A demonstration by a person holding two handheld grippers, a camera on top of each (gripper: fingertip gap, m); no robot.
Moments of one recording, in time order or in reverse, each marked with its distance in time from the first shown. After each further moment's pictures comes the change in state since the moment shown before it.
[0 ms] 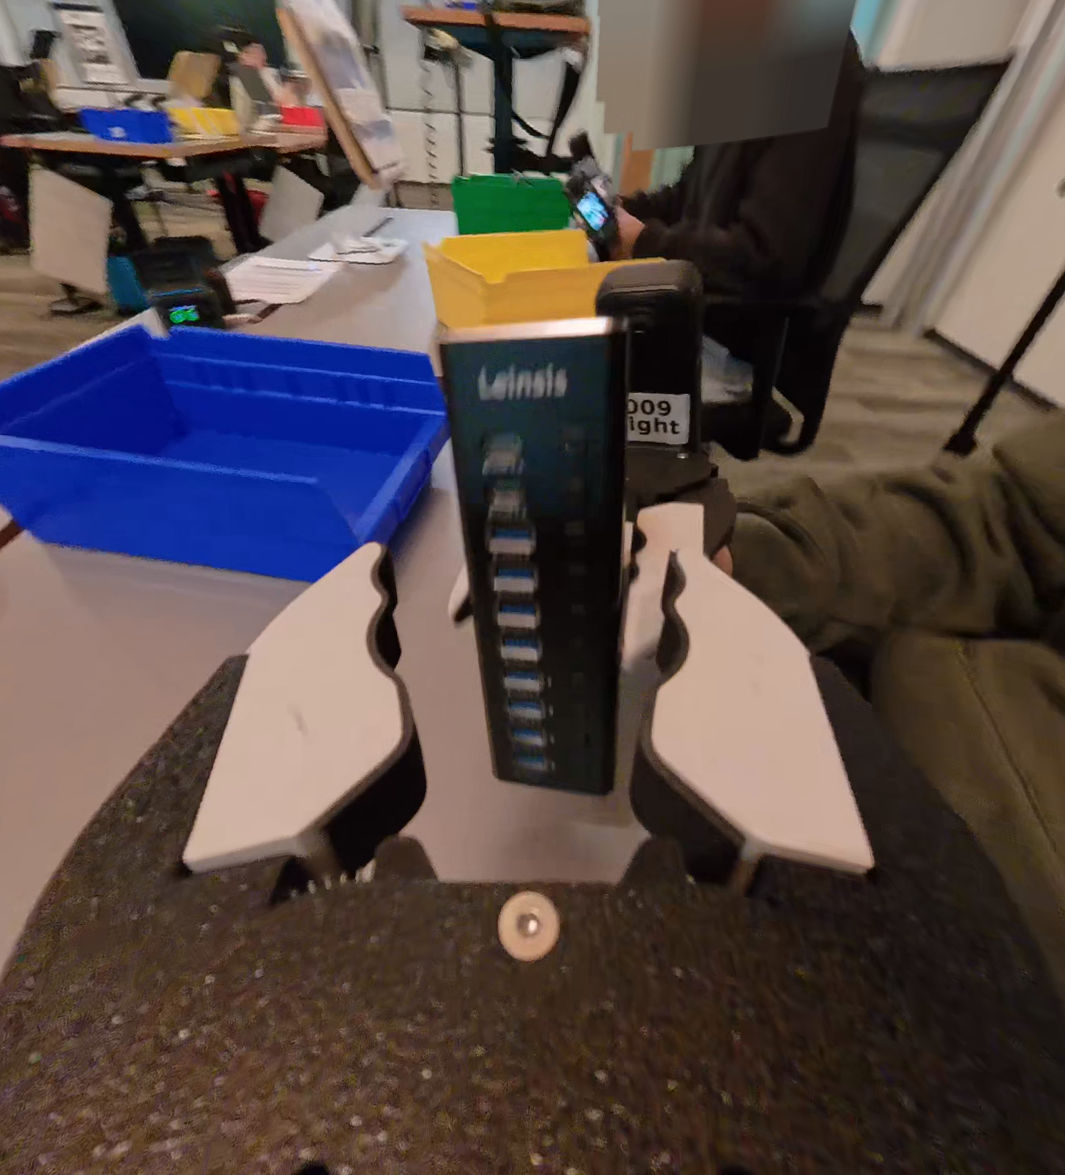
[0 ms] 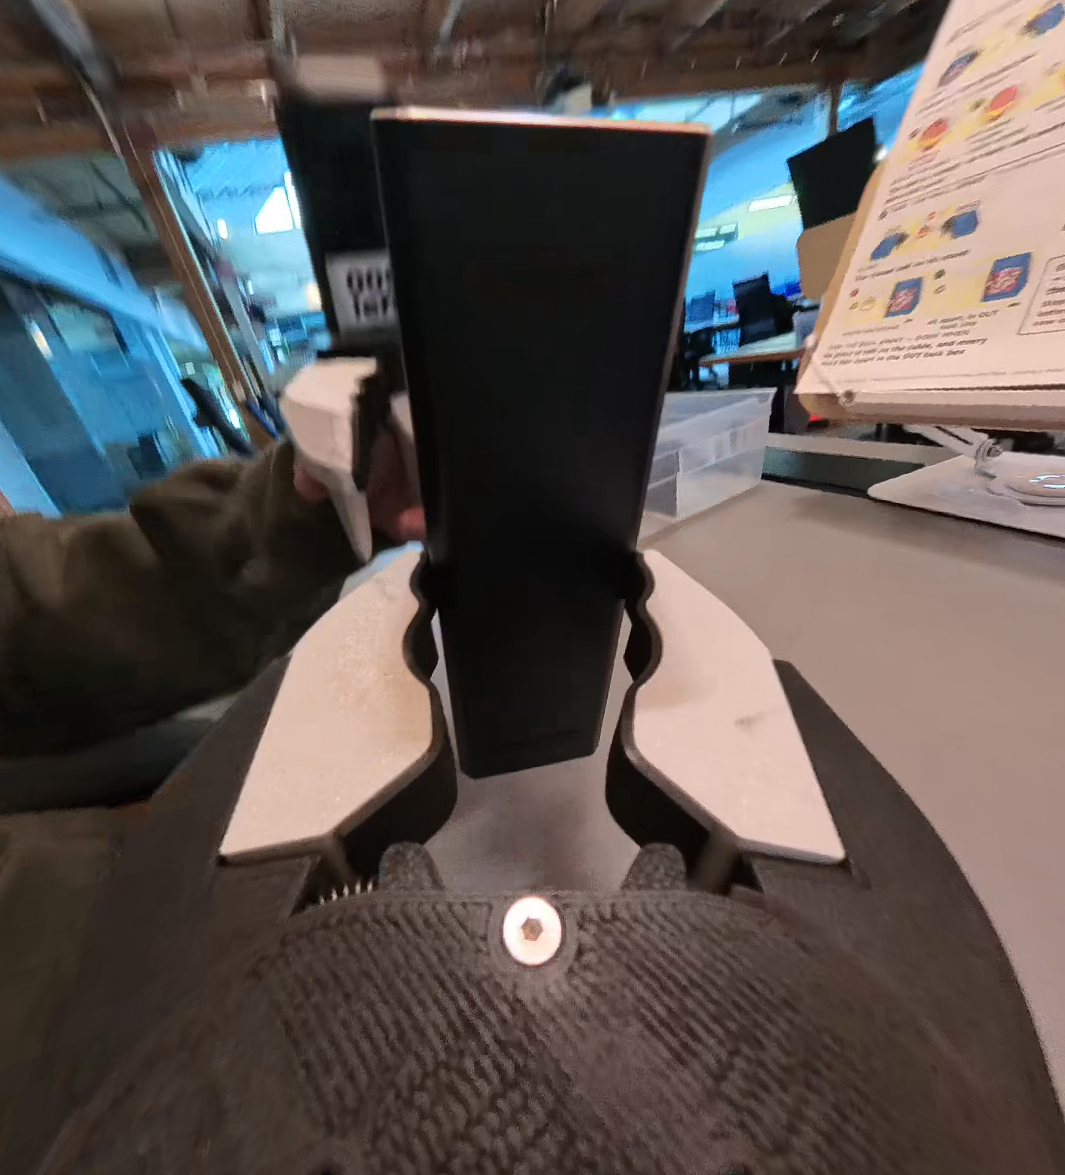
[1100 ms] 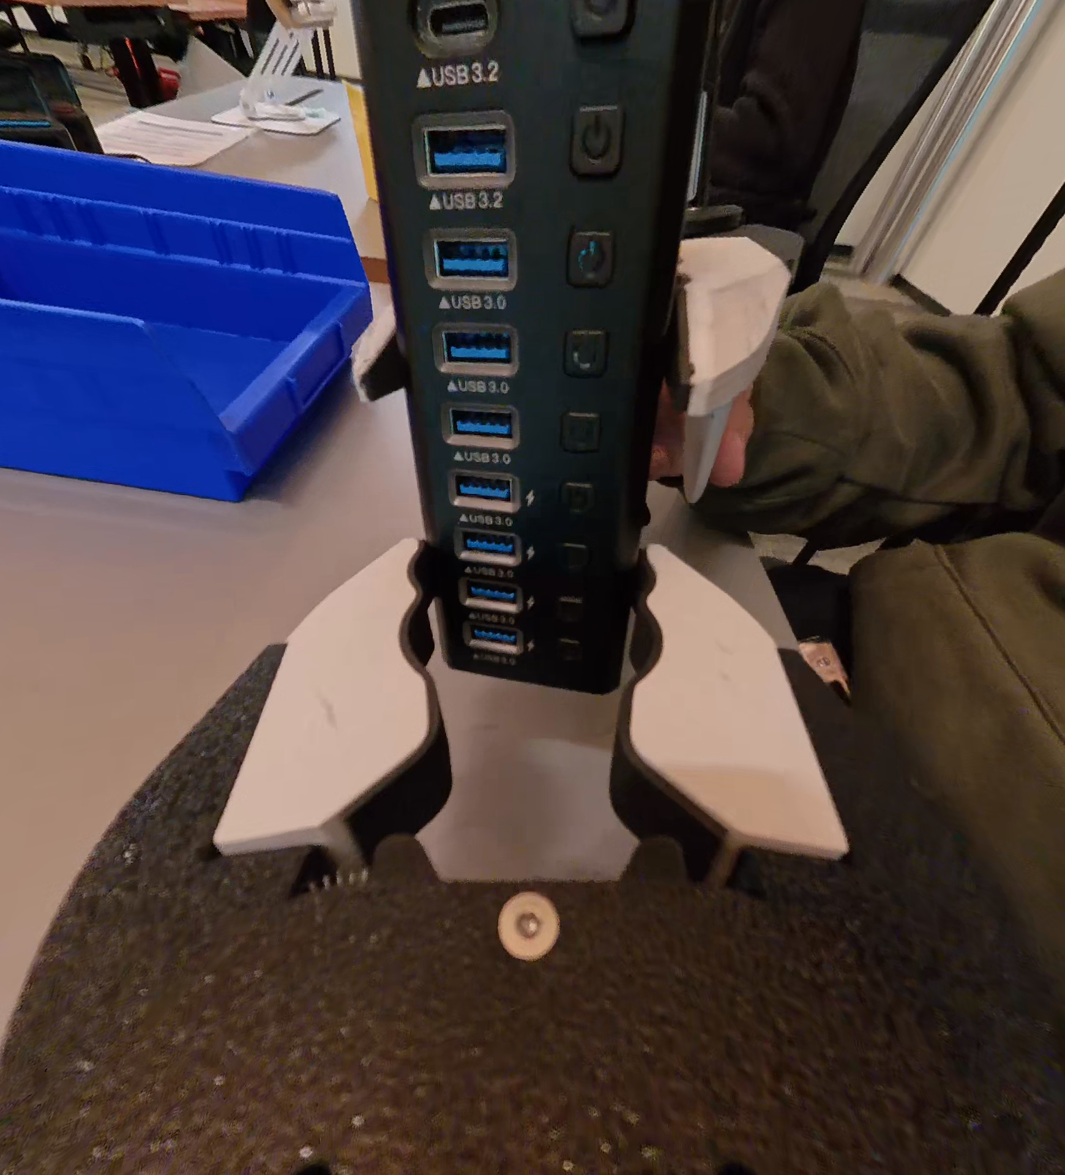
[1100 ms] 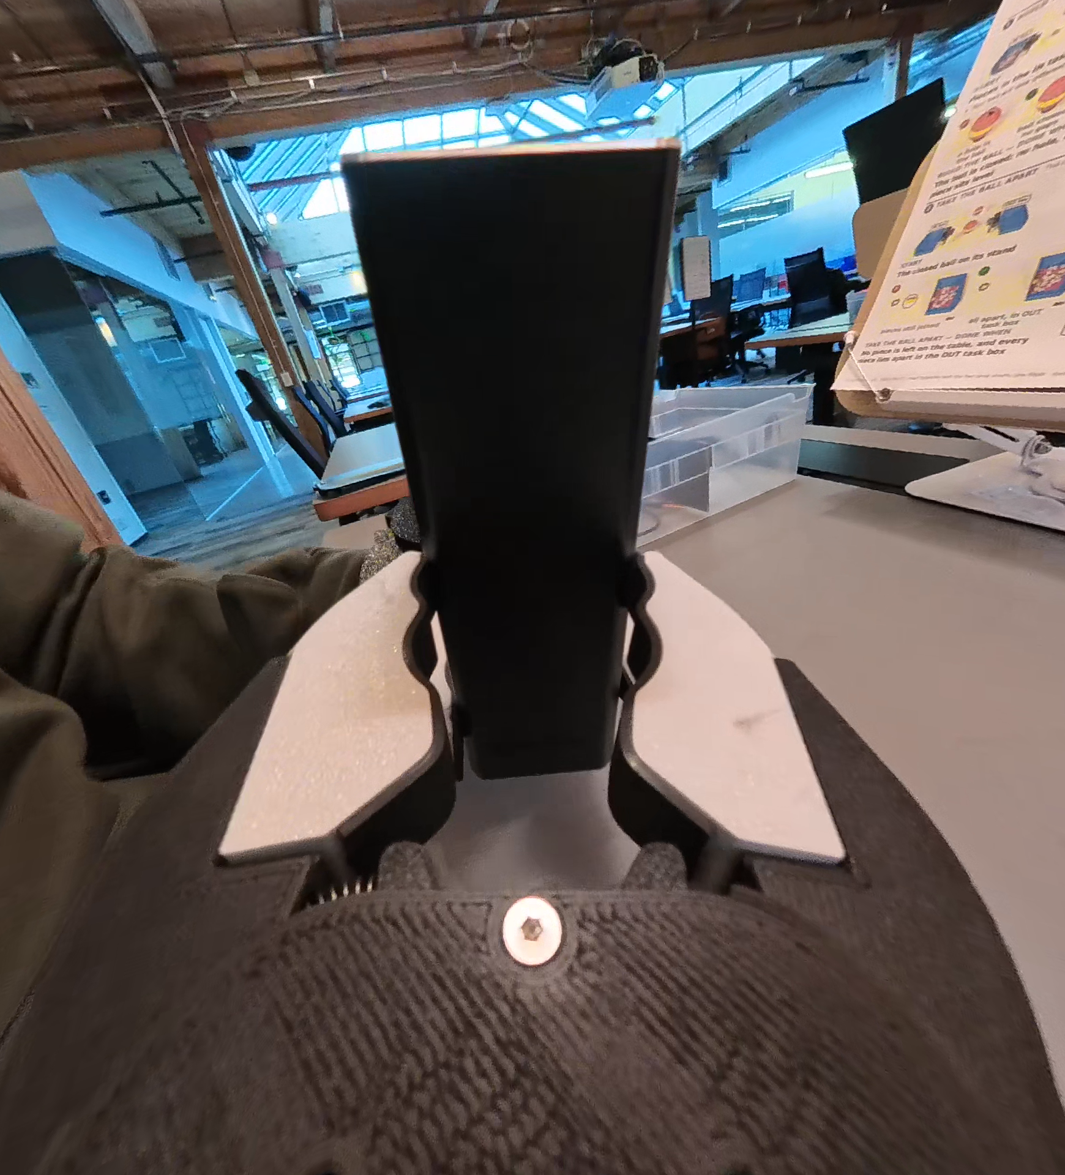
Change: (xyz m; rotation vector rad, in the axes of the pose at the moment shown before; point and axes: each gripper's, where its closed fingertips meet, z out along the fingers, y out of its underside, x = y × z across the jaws) left arm 0.022 0.071 0.043 -0.094 0.065 -0.044; right arm -0.008 -0.013 -0.019 -0.034 -0.069 0.020
